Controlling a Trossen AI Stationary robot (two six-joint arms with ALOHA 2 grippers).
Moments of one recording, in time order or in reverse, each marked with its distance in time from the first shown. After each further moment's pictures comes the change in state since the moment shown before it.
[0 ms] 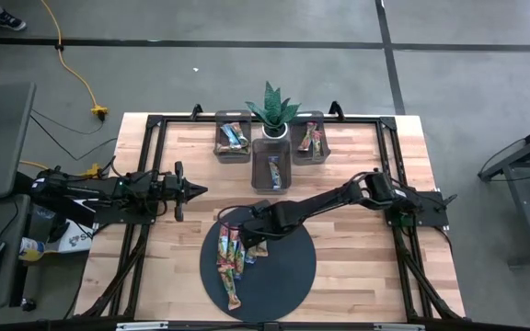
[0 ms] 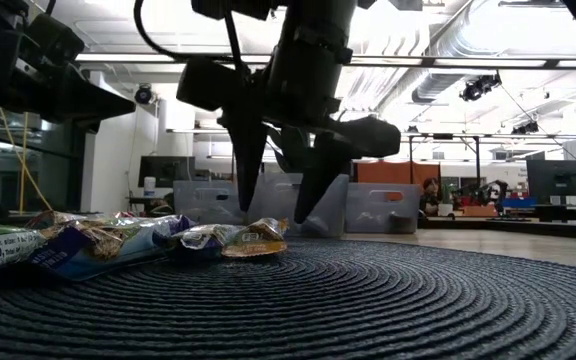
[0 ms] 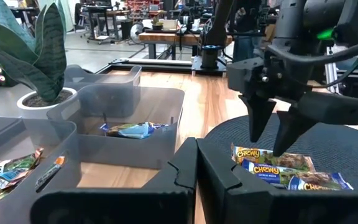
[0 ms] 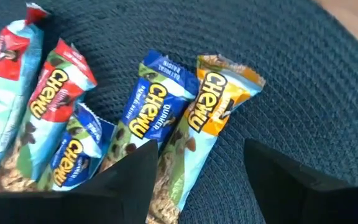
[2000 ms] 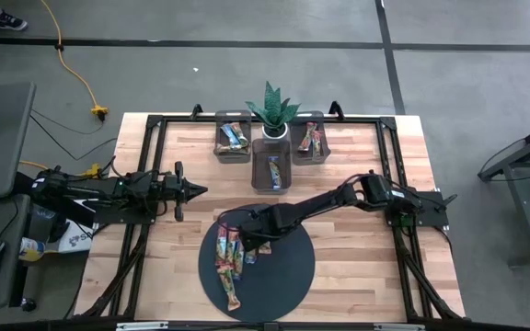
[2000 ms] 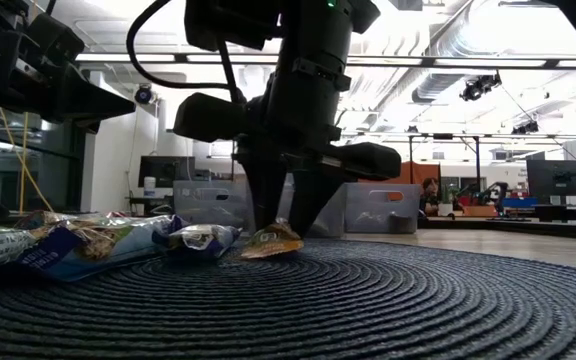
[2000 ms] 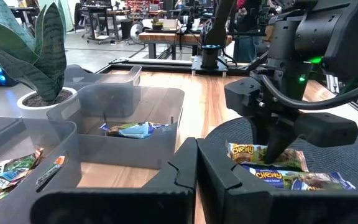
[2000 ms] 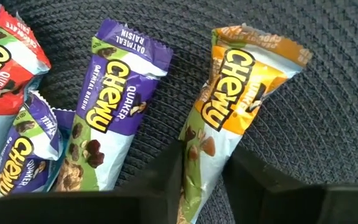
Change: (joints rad) left arm 0.000 0.000 0.000 0.000 0.000 0.000; right arm -0.010 0.063 -0.016 0.040 -0.062 -0.031
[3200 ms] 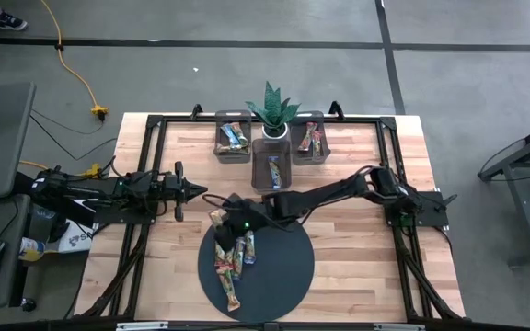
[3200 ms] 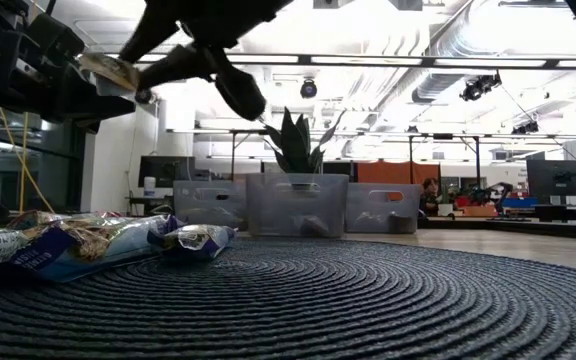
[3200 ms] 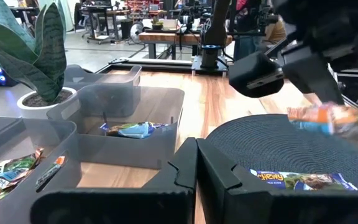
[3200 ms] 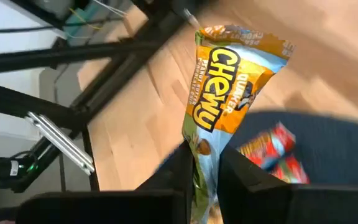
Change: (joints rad) left arm 0.000 0.000 0.000 0.000 0.000 0.000; right arm -0.037 -0.125 0.000 0.632 -0.012 -0.462
